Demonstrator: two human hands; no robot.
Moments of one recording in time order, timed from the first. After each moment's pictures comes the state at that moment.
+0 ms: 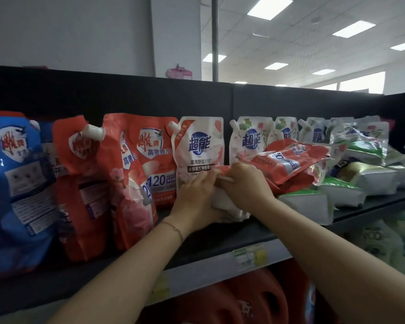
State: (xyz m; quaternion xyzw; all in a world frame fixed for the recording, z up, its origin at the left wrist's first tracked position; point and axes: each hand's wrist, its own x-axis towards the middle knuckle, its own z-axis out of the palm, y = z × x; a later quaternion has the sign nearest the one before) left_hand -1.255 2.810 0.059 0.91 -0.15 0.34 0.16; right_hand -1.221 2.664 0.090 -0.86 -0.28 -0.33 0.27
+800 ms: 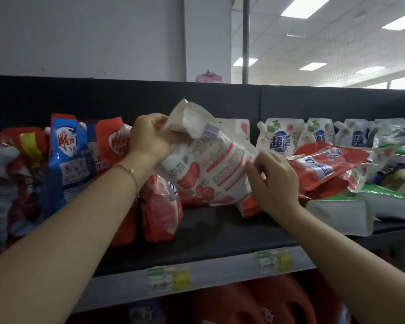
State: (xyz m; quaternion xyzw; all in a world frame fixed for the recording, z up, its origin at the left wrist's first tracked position) left_hand -1.328 2.874 0.172 0.77 0.01 0.50 0.39; right_hand -1.227 2.666 0.081 -0.66 -0.36 -0.52 0.40
